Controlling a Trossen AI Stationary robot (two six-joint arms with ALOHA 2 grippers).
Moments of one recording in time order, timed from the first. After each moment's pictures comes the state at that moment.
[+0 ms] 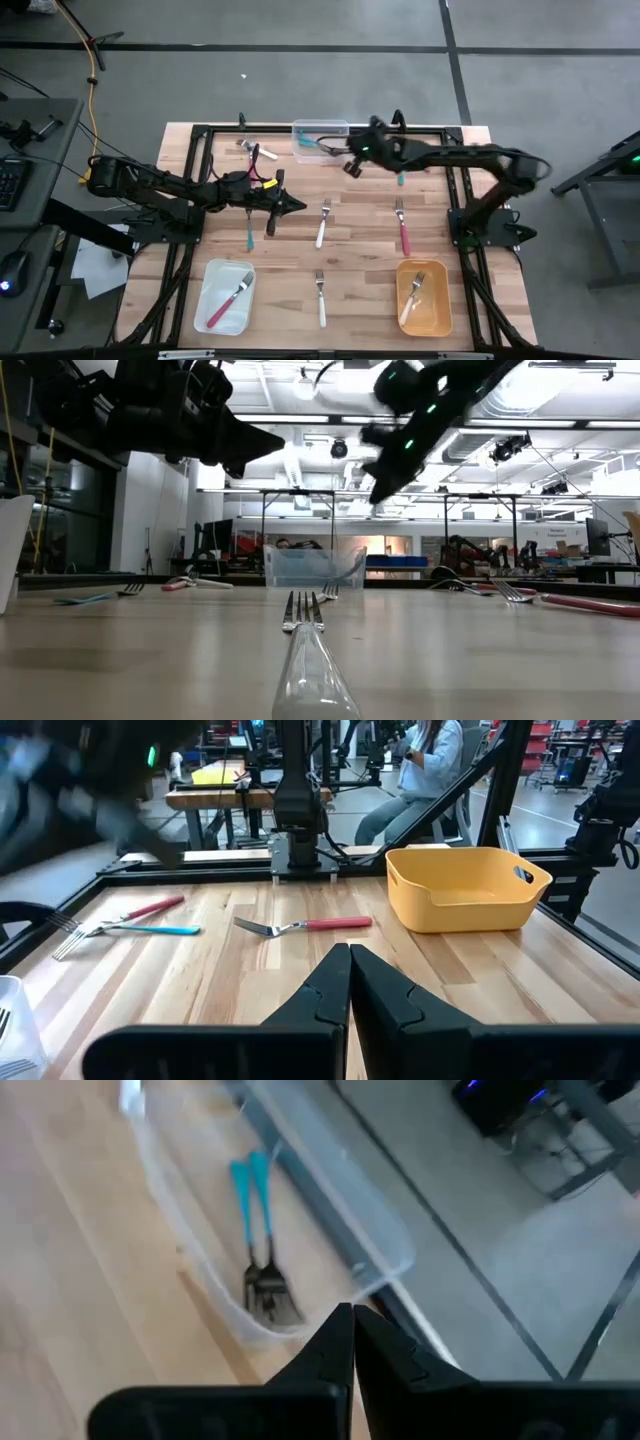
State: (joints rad) left arm 0.10 1.35 0.39 0.87 0.20 0.03; right arm -0.35 1.55 1.08 -0.24 0.46 -0.11
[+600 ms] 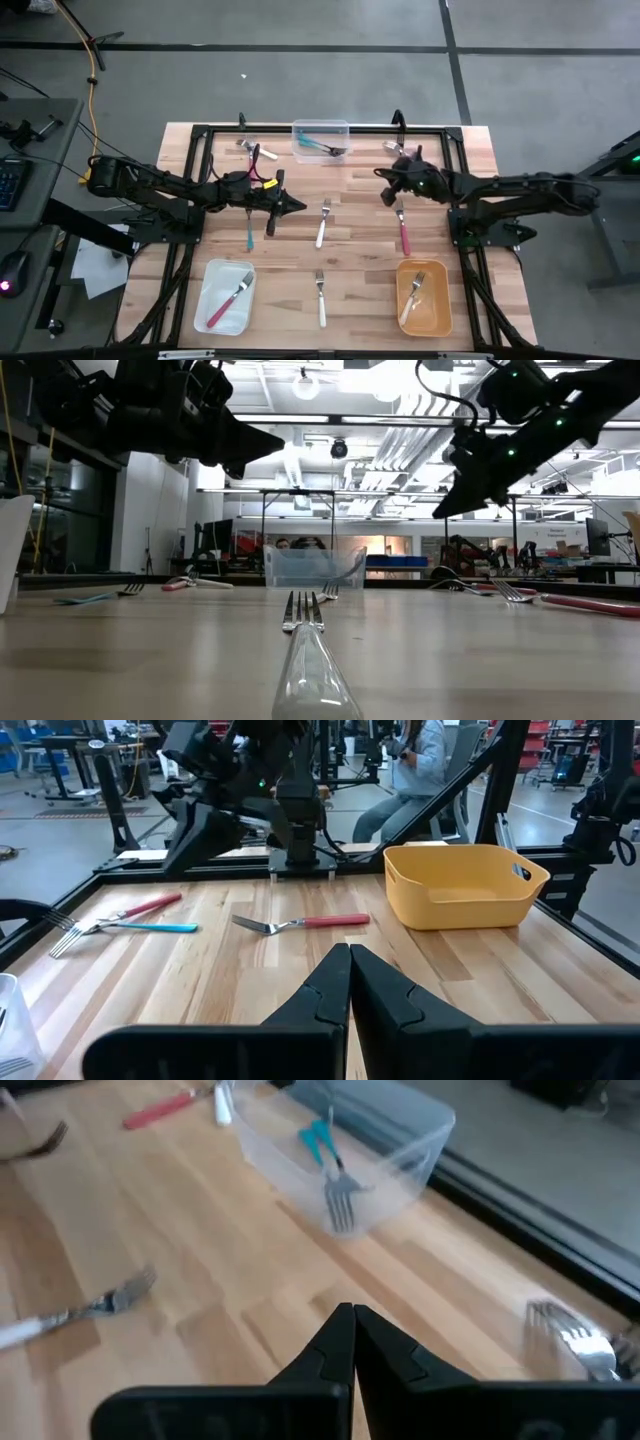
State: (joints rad) left arm 0.10 1.35 0.39 0.86 0.20 0.03; right arm -0.26 1.02 0.42 0.04 0.35 0.22
